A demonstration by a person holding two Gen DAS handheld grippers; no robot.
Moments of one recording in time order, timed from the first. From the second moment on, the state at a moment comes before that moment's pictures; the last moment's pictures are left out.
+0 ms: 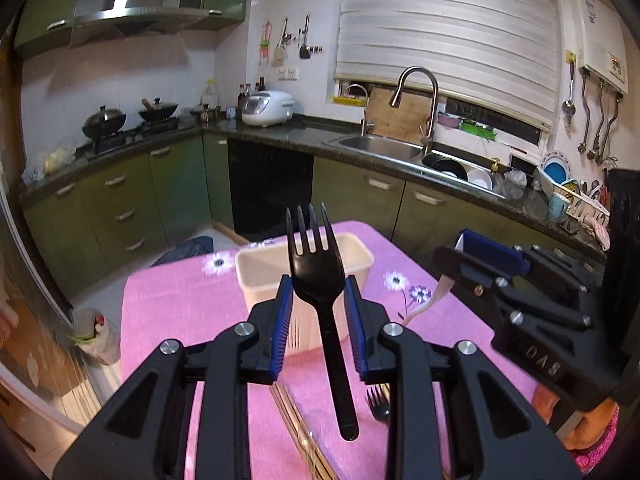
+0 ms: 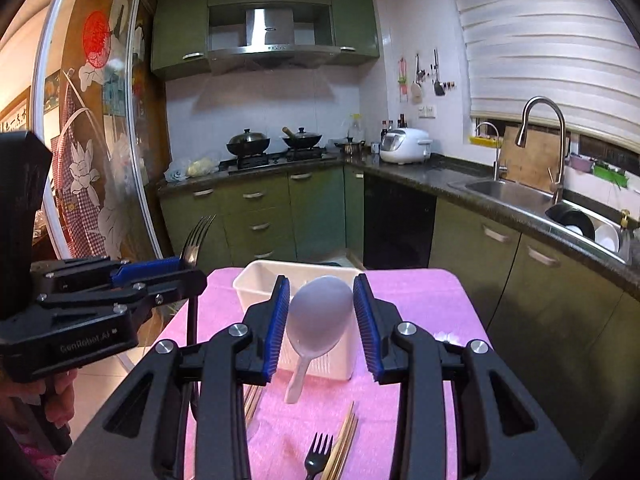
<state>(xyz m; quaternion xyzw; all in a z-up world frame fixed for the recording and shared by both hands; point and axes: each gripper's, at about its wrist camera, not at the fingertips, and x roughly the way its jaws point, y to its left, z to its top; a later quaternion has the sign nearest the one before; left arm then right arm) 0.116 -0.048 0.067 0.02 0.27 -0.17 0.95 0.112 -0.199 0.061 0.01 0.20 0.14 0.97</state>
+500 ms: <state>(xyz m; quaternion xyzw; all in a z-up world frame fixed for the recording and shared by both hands) 0.158 -0.047 0.117 0.01 0.22 -0.15 0.96 0.121 -0.203 0.089 0.01 0.18 0.14 0.97</state>
